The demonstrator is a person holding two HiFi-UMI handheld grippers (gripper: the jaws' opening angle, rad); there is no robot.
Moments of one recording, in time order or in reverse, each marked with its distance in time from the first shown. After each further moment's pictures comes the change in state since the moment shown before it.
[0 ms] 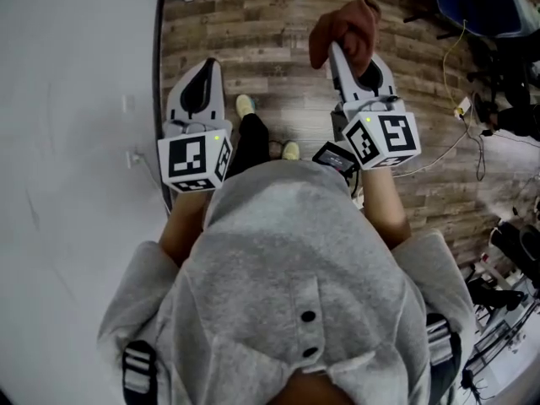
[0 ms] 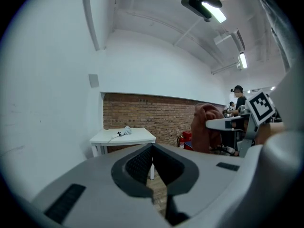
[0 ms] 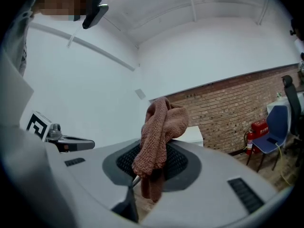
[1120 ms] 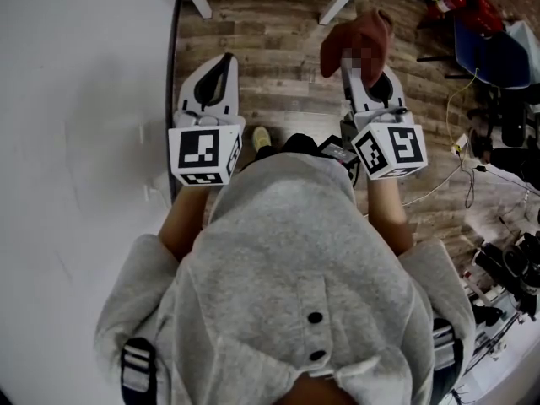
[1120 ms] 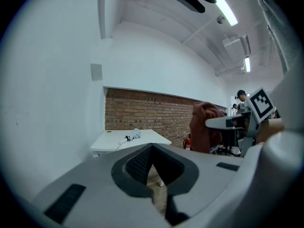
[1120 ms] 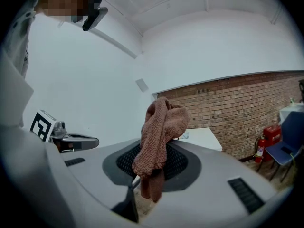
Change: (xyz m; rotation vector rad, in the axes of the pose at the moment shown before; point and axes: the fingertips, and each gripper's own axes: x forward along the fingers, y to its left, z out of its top) left arm 0.180 0.218 0.038 -0.024 0.010 -0.042; right arm 0.281 0.028 0.029 -0.052 0.060 0.013
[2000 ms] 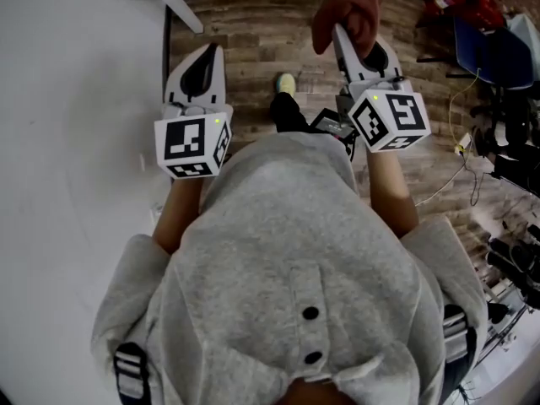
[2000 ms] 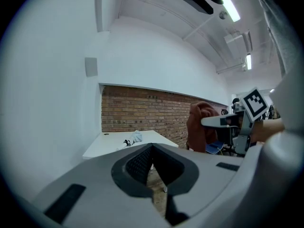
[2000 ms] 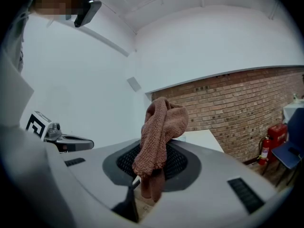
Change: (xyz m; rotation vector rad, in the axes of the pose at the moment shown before) left arm 0.129 0.040 0.016 0.018 0.002 -0.002; right arm 0.123 -0.088 0.014 0.017 -0.019 -0.014
